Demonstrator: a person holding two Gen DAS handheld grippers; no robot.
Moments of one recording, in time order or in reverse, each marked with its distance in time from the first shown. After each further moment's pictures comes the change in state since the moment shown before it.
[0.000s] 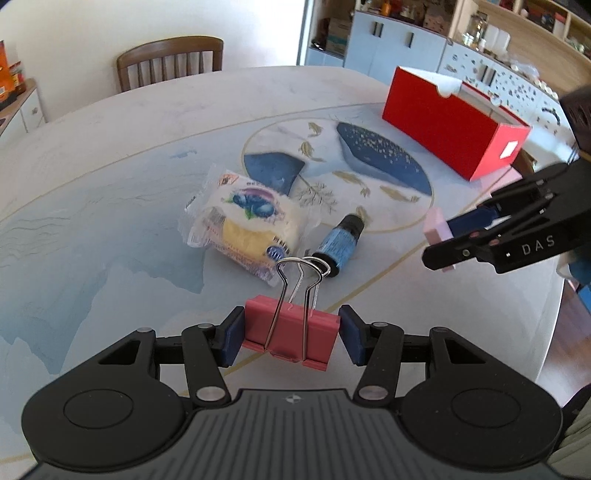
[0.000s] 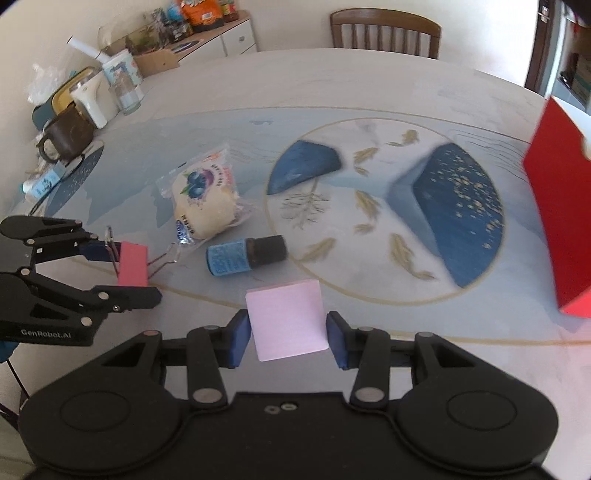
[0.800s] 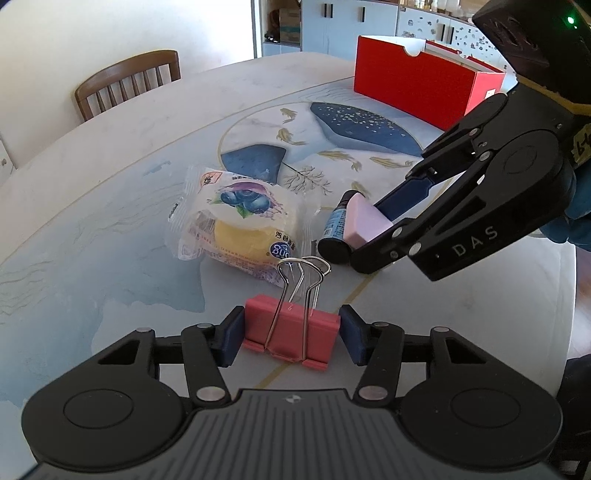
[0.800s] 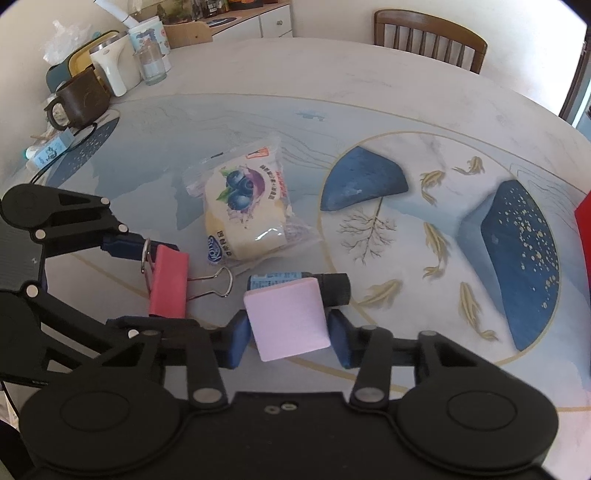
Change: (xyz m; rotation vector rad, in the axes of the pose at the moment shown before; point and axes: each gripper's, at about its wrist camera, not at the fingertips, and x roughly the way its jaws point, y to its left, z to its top) left arm 0.028 0.005 -0.002 0.216 0.022 -0.011; right arm 0.047 0.043 0.028 -0.133 0.041 -0.002
